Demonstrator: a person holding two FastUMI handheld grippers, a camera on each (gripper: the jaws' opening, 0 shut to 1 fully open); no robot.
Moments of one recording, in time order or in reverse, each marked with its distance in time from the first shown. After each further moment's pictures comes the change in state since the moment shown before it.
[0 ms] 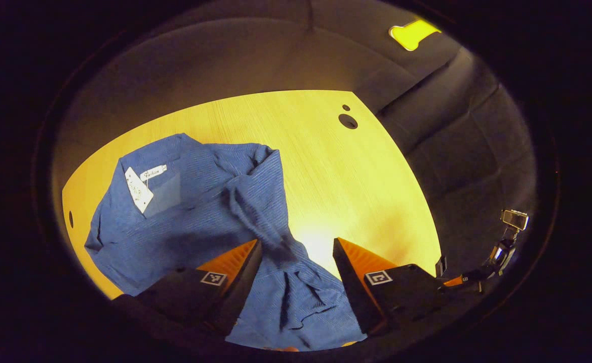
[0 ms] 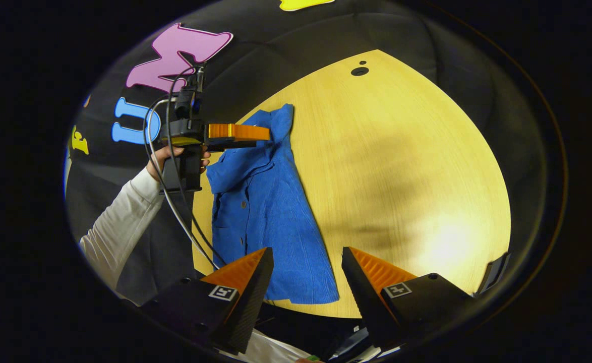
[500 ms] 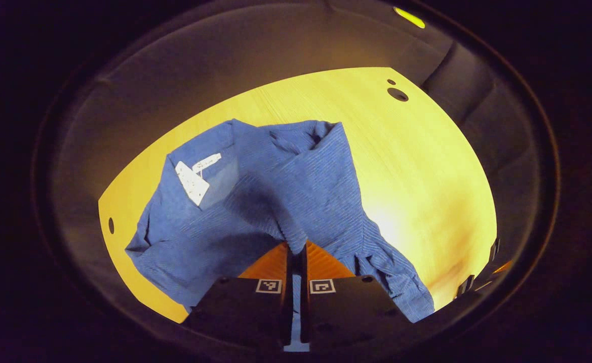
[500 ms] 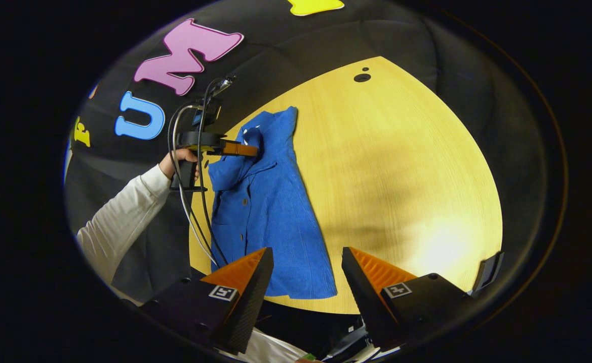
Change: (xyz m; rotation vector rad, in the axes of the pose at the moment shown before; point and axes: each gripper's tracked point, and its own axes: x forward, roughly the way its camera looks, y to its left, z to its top) left arm 0.020 0.068 -0.026 0.037 0.139 0.294; right arm -0.023 -0.007 -0.004 -0.012 -0.026 -0.029
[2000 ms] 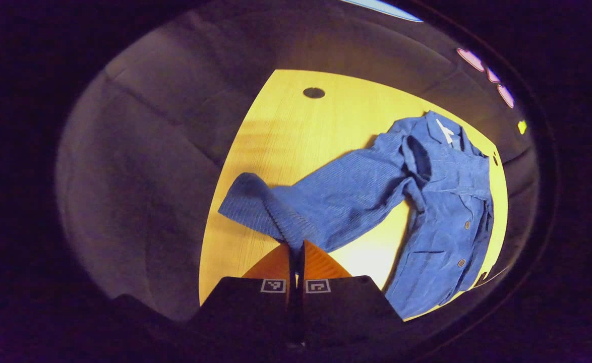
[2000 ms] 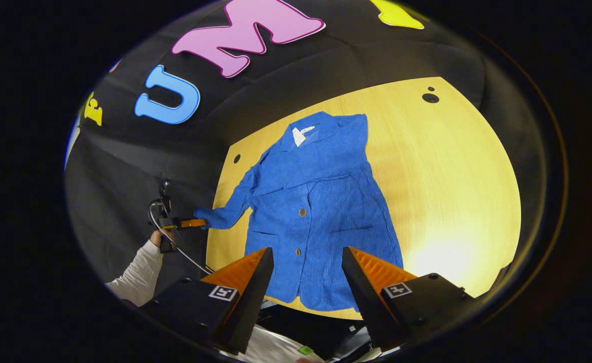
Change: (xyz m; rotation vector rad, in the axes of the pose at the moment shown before) left arm -0.134 0.353 -0.341 -0.553 -0.110 0.160; right arm 0.038 0.169 0.016 -0.129 0.010 0.056
